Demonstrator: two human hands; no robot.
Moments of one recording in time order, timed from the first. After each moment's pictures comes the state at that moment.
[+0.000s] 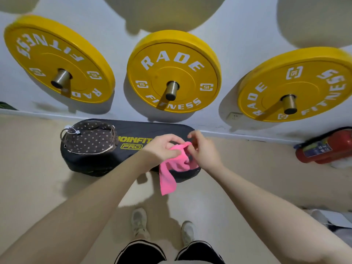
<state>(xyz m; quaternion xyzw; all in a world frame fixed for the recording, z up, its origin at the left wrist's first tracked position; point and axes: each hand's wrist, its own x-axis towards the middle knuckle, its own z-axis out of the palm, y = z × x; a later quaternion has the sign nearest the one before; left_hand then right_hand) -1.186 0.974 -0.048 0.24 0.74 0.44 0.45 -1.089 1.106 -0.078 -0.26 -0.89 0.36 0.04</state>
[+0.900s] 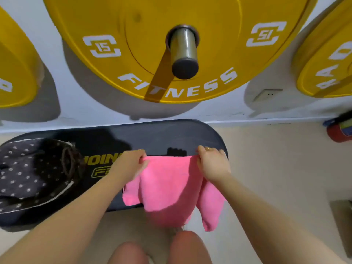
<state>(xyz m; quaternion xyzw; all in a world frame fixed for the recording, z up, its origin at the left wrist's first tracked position) -1.427 1.008 -0.409 0.37 0.87 0.10 0.32 -1.252 1.171 -0.416 -0.33 -0.92 0.11 -0.16</state>
